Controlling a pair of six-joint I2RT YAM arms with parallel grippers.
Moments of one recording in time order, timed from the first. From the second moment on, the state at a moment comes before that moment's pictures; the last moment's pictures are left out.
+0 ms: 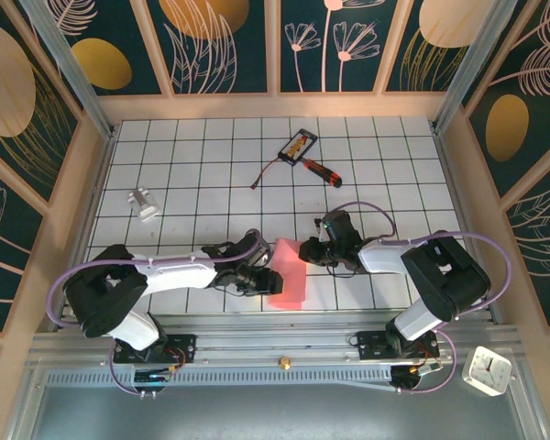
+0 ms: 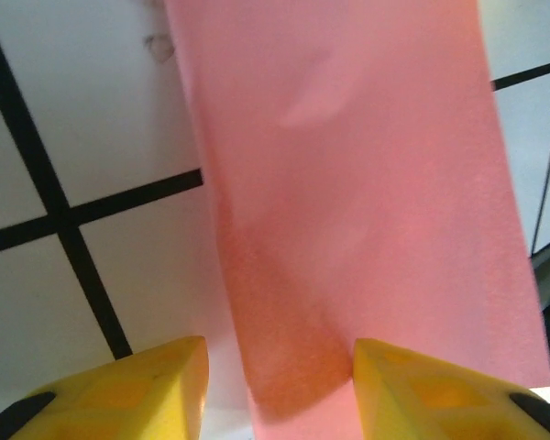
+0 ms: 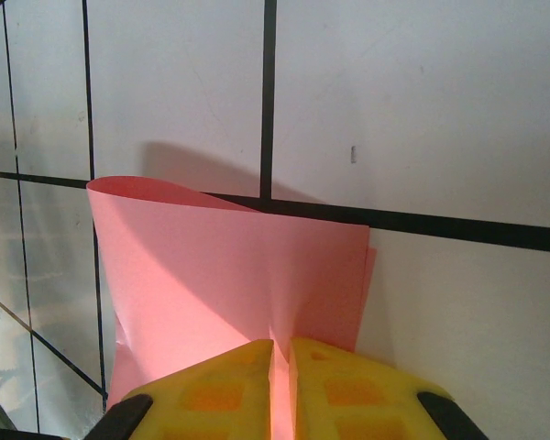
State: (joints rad) left arm -0.94 1.54 0.69 -0.22 0.35 -0.93; right arm 0.60 1.55 0.52 0.14 -0.36 0.73
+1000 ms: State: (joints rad) left arm -0.94 1.53 0.61 -0.14 0.38 -0.96; right arm 0.60 1.55 0.53 0.13 -0.36 0.70
